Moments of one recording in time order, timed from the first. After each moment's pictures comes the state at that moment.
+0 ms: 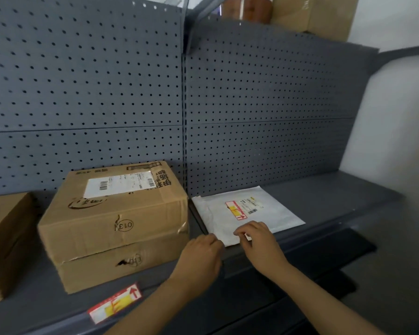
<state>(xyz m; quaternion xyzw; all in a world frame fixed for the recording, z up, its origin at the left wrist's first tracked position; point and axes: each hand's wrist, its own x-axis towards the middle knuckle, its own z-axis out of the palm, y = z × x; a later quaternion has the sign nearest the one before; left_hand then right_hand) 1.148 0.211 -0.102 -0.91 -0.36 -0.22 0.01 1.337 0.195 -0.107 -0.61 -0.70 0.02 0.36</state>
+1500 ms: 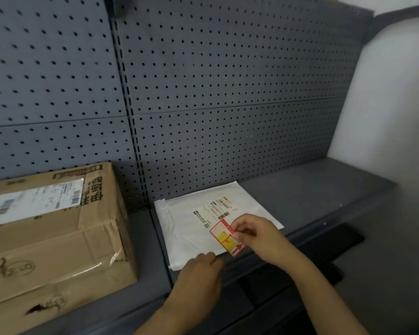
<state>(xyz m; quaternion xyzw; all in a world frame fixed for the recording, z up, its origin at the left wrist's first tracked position) 1.260 0.231 -0.120 -0.91 -0.37 -0.17 -0.04 1.443 0.230 -0.074 -0.61 -0.61 0.32 0.39</state>
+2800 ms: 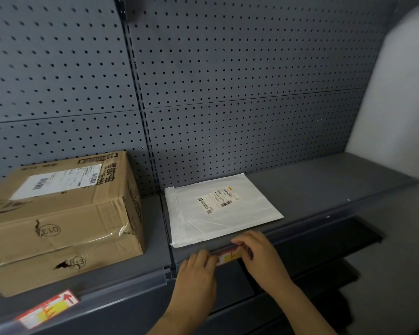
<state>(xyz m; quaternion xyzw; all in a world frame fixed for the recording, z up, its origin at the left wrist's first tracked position) 1.267 0.181 -0.151 -0.86 -0.47 -0.21 -0.01 1.454 0.192 -0.157 -0.58 -0.71 0.09 0.40</state>
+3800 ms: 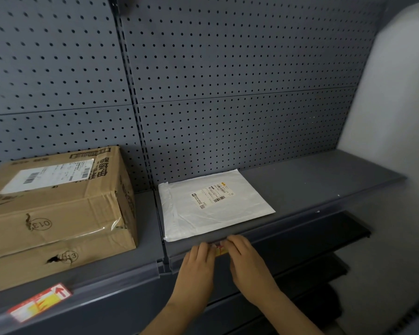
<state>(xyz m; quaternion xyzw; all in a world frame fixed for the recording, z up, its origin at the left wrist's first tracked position) 1.283 0.186 -0.169 -0.86 -0.46 -0.21 0.05 1.438 0.172 -0.173 -0.58 -0.76 0.00 0.29</state>
